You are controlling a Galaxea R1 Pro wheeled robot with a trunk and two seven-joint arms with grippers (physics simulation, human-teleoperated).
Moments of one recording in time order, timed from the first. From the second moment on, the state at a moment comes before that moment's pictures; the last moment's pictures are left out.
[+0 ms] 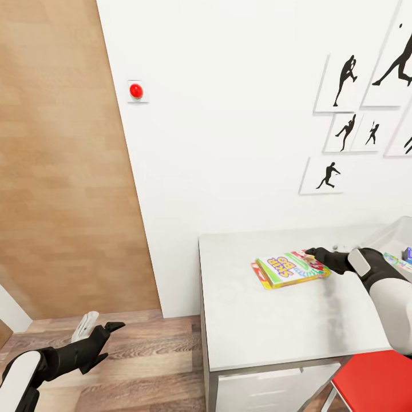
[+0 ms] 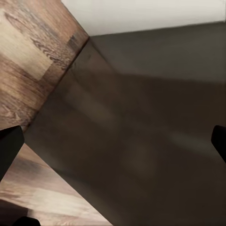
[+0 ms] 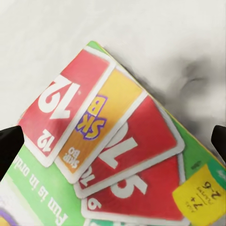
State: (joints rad) left arm -0.20 0.14 0.33 -1.36 1.33 0.96 0.44; right arm -1.12 -0.35 -0.33 -0.31 -0.26 0.63 0.14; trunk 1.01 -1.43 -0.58
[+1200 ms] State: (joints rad) left arm -0.20 0.13 0.34 -1.35 1.32 0.95 0.44; right arm -1.09 -0.34 -0.31 -0.32 -0.26 0.73 0.43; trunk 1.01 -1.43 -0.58
